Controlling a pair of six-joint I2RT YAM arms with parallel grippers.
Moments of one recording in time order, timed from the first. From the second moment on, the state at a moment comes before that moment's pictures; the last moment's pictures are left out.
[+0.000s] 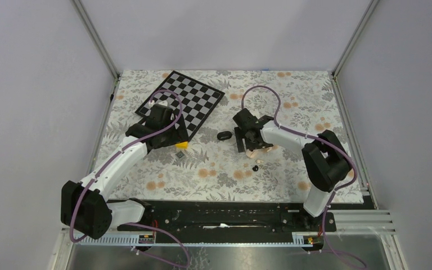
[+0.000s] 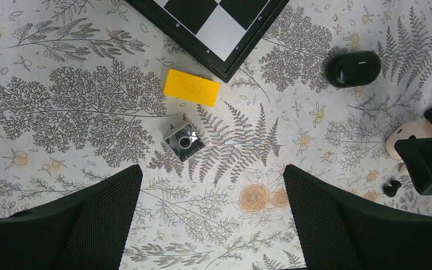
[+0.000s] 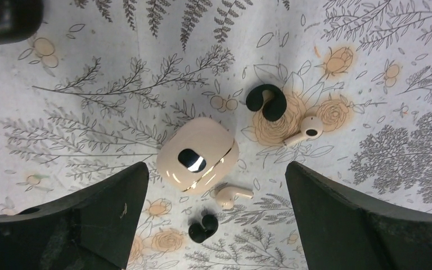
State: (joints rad) left arm -0.39 1.23 0.96 -0.66 -0.11 -0.58; right arm 0.66 1.78 1.18 -0.67 0.35 0.46
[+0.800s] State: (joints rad) left arm -0.39 1.23 0.95 -0.66 -0.04 -0.61; right arm 0.66 1.80 1.10 -0.54 0.22 0.72
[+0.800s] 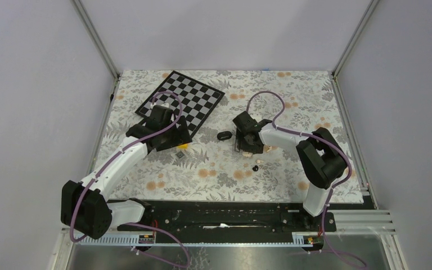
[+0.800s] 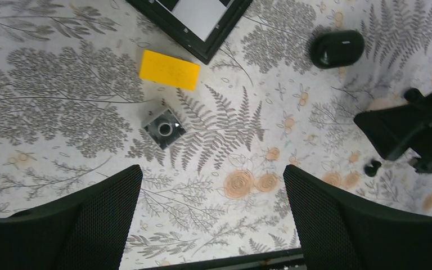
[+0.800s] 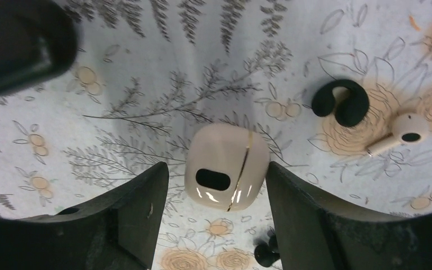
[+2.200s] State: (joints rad) left arm -0.39 1.40 0.87 -0.43 0.31 -0.85; right arm 0.67 1.82 1.12 -0.49 0.14 0.57
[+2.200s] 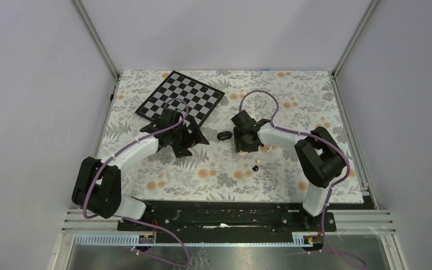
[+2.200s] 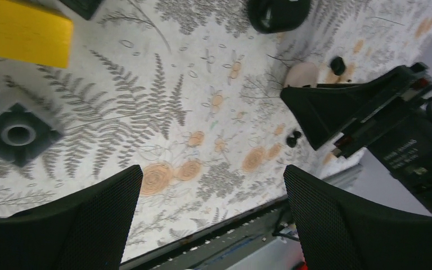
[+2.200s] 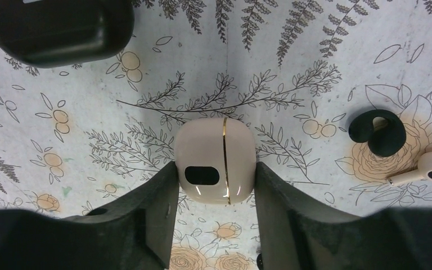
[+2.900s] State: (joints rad) left arm -0.30 1.55 0.80 0.02 0.78 -1.06; right arm 0.69 1.52 0.85 -0.16 -0.07 0.44
